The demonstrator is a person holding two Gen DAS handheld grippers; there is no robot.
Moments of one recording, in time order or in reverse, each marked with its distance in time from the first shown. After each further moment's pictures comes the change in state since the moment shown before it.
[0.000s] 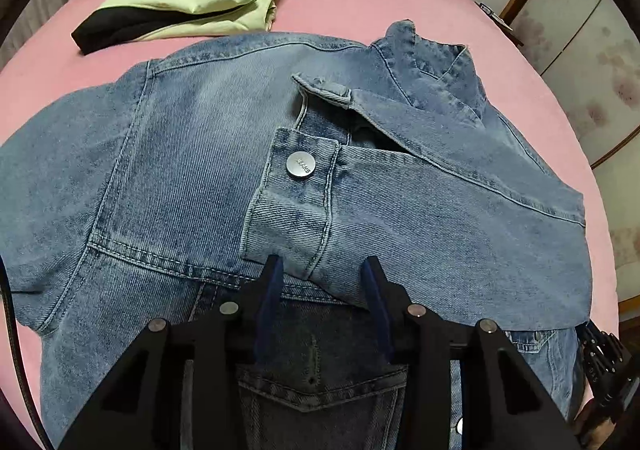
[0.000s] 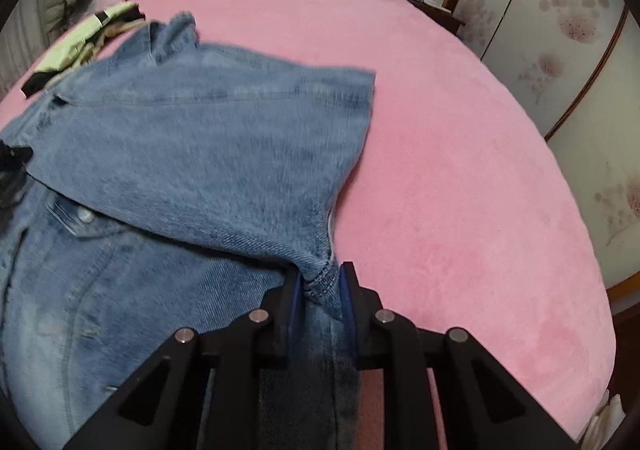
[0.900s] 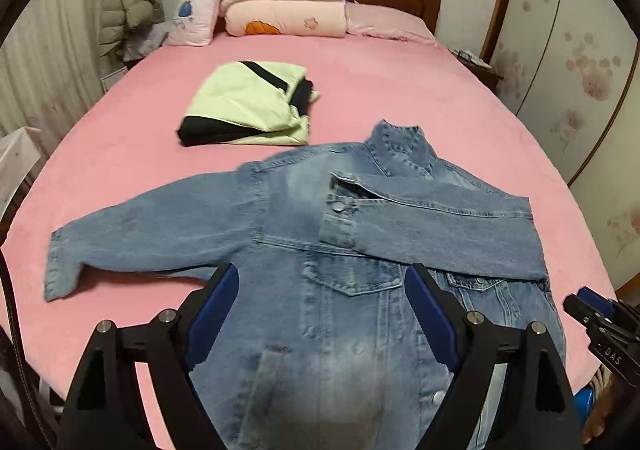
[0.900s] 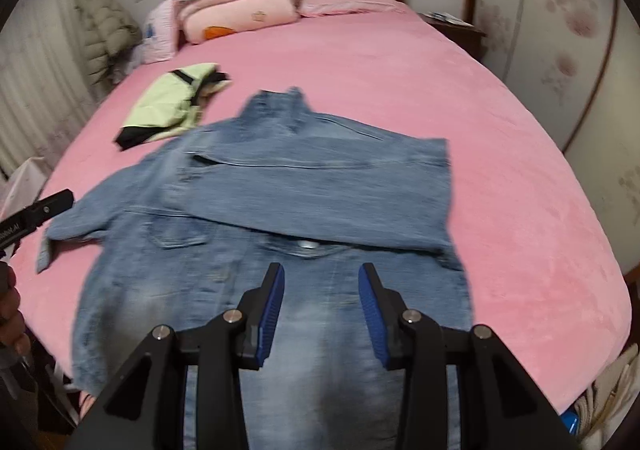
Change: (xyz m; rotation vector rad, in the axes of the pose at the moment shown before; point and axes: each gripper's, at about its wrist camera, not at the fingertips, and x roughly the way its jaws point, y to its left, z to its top) left arm -0.239 0.015 -0.065 0.091 -0.261 0.086; right arm -0.190 0.109 0.017 0.054 -0.116 0.240
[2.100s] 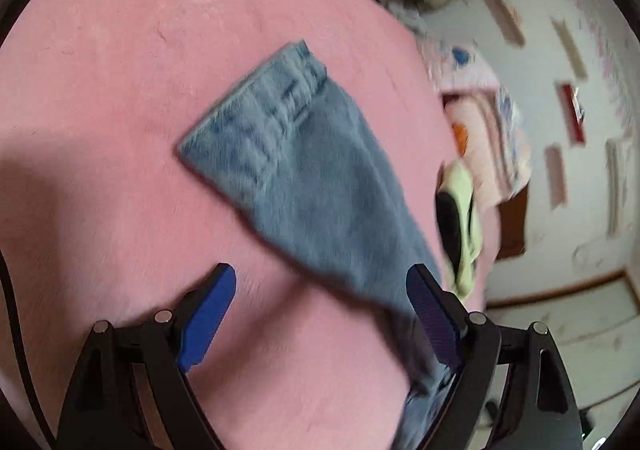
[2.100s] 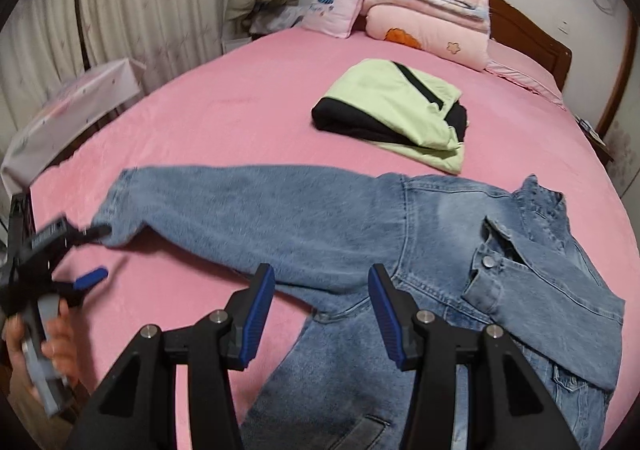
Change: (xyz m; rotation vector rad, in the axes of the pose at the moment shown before) left arm 0.098 0.450 -0.165 -1.126 -0.162 -0.222; right arm 0.108 0.360 0.027 -0.417 -0.035 0.156
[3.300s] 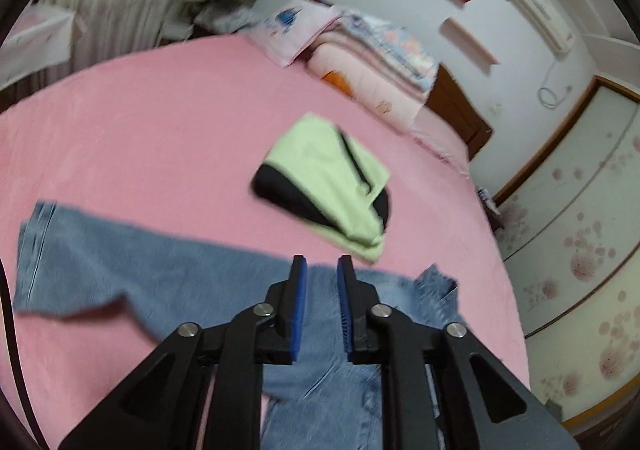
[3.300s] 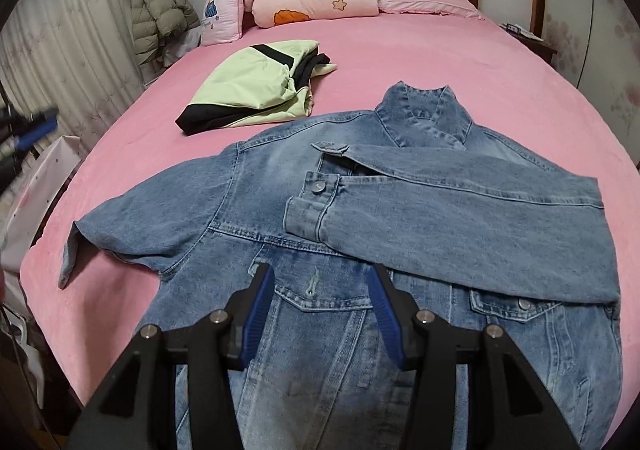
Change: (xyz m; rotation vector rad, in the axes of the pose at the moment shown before) left arm 0.025 -0.294 -0.112 0.642 0.016 0.012; right arm -0.033 -0.187 -0.075 0.361 0.034 -0.015
